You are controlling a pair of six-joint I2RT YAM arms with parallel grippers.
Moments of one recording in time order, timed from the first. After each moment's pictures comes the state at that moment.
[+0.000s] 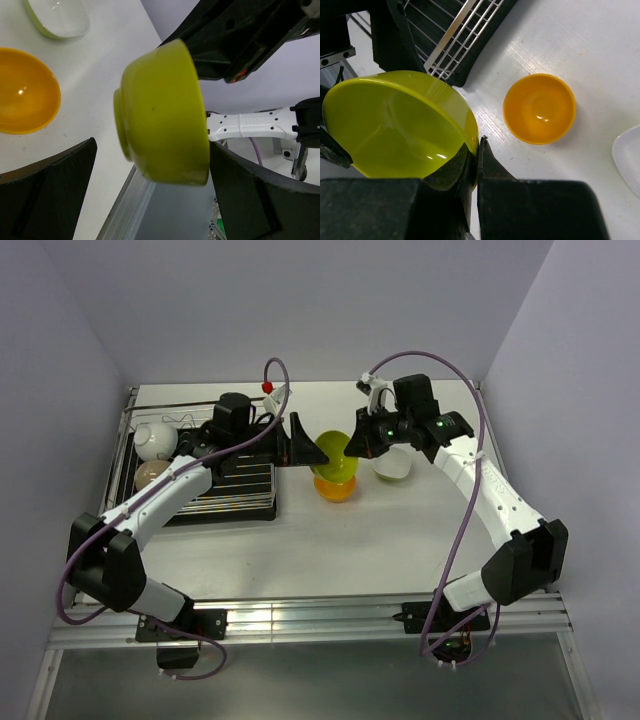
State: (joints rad) left arm -0.50 1.47 1.18 -0.10 0.82 -0.69; right arm 0.35 1.42 1.39 -0.68 -0.57 0.05
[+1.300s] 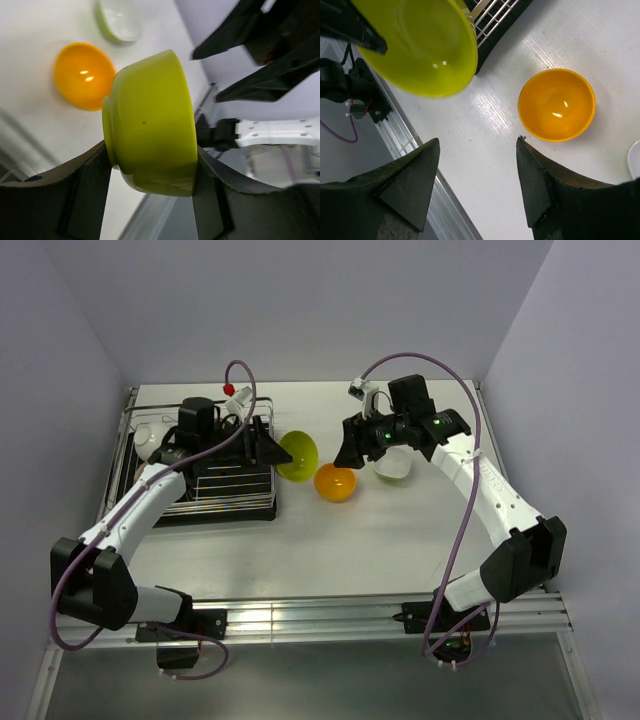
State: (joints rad) left arm -0.33 1.36 1.08 -0.17 0.83 -0.57; right arm 0.39 1.44 1.42 -0.75 -0.64 -0.01
